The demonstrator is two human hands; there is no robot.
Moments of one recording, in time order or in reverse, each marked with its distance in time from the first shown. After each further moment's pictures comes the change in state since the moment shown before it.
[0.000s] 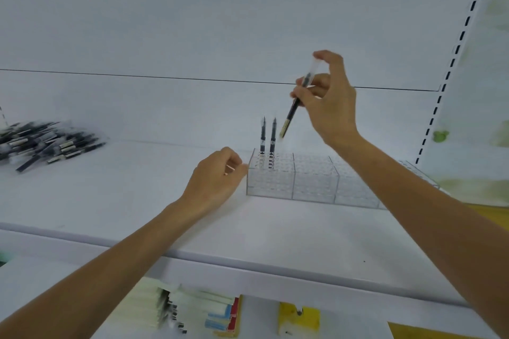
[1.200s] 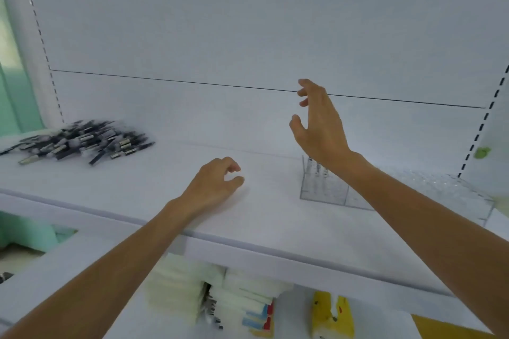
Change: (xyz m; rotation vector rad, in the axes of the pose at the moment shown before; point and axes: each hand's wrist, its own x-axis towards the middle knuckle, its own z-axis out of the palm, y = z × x) left_hand -0.007 -0.077 -0.073 0.136 -0.081 -0.031; right_hand -0.028 -0.023 0.089 -0.499 -0.194 -0.253
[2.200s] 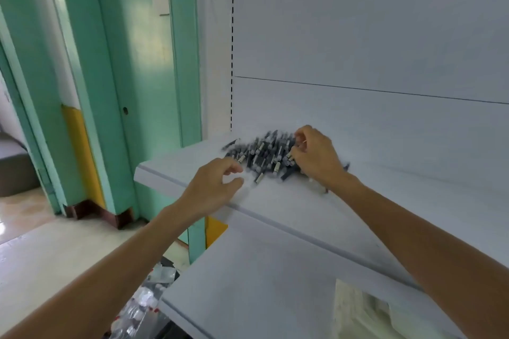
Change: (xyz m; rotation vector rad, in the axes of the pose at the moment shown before) left_hand -0.051 -0.336 -0.288 0.040 0.183 -0.169; right_hand 0.080 -0.286 0.370 0.205 -0.406 0.146
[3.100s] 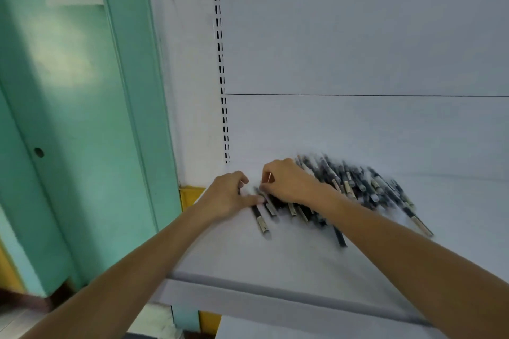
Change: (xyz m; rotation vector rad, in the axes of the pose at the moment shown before) left_hand 0.179 -0.129 -0.017 0.088 -0.364 0.117; right_hand 0.108 -0.065 0.129 -0.288 -0.291 0.200
